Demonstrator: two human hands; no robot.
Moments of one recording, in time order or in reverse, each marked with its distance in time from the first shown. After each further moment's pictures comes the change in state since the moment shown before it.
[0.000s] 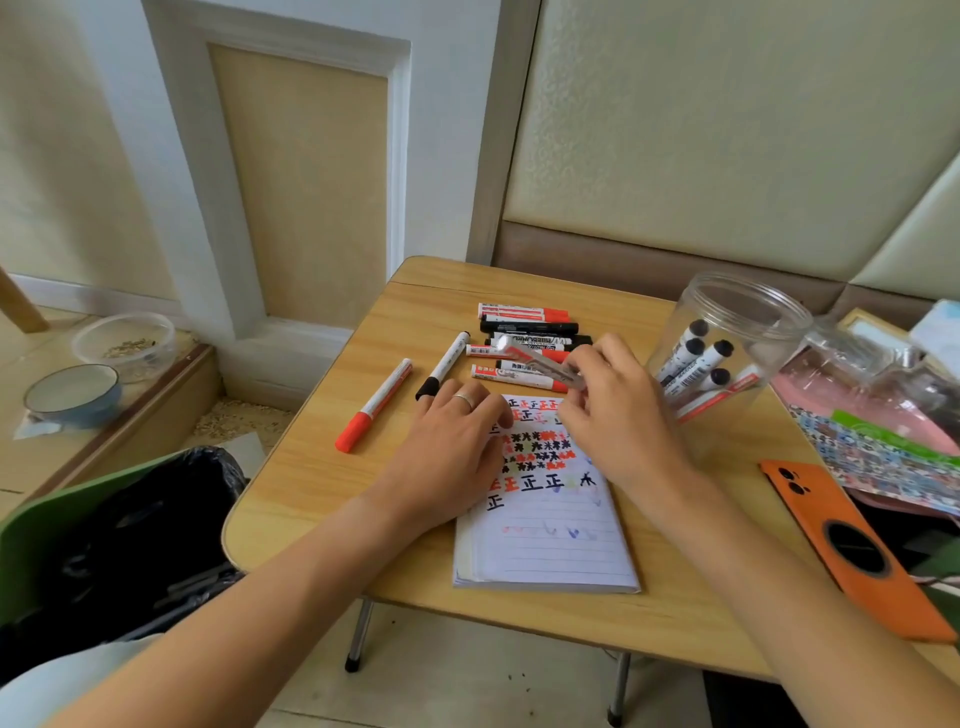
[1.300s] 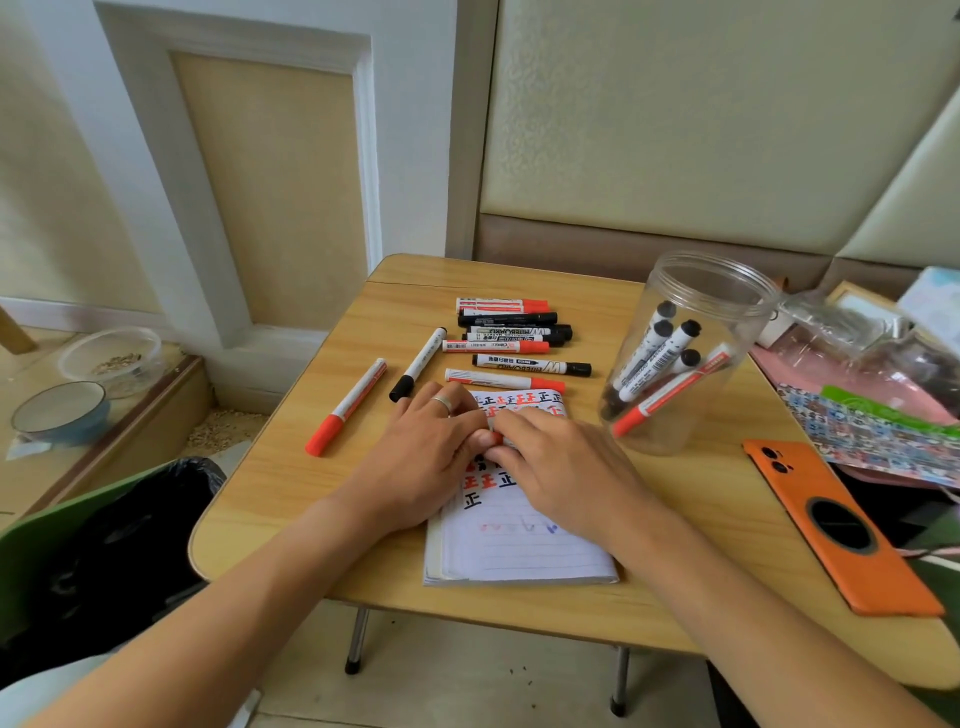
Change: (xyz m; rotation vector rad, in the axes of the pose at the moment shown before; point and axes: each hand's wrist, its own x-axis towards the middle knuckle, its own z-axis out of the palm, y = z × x) left_hand 0.002 -0.001 0.002 -0.063 -0.076 0.085; right_hand -0.041 -0.008 0.012 0.035 -0.218 -0.250
